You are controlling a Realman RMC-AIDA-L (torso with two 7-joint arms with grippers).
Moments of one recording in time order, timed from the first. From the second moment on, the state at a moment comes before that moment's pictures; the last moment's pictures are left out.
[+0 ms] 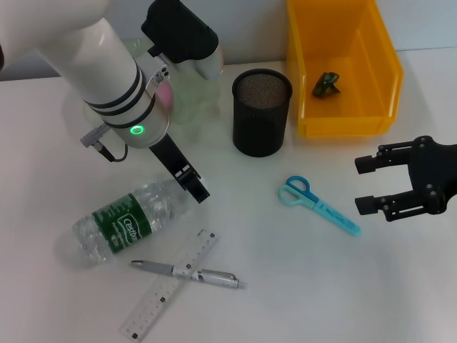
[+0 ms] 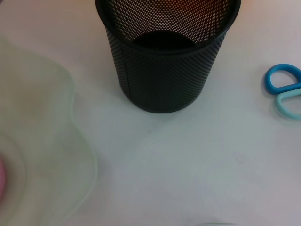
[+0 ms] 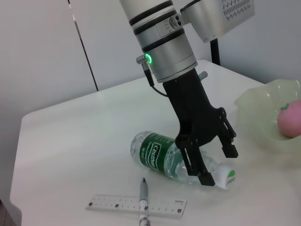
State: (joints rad) left arm -1.16 -2.08 1.47 0.56 2.54 1.19 -2.44; right arm 0.53 1.93 -0.64 -0.82 -2.14 -1.84 1.44
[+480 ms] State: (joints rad) left arm -1.16 -2.08 1.47 0.56 2.54 1.19 -2.44; right arm 0.54 1.93 -0.64 -0.82 -2.14 -1.84 1.44
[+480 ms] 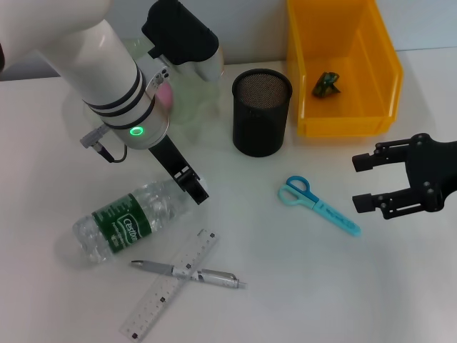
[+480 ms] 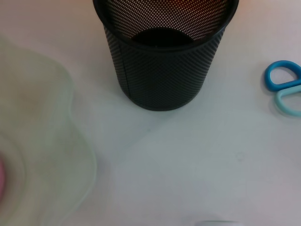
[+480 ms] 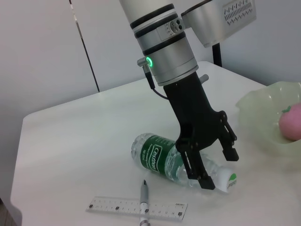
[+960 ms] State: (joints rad) left arm -1.16 -2.08 1.50 0.56 2.52 1.18 -2.44; right arm 0.54 1.93 -0.64 -0.81 -2.14 -1.84 1.45
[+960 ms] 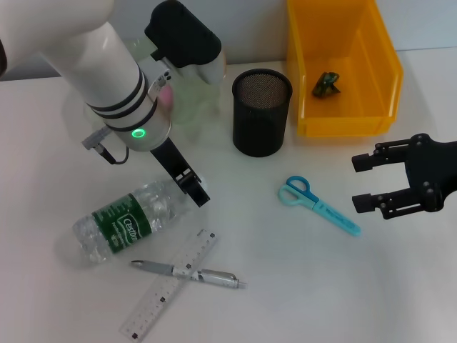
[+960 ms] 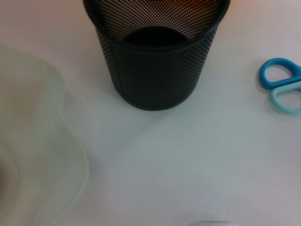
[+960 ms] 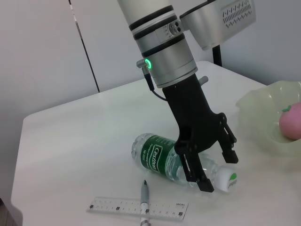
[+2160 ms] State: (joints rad) left arm -1.15 -2.08 1.57 0.55 2.49 1.14 -2.44; right arm 0.54 1.93 -0.64 -0.81 -2.14 -1.84 1.45
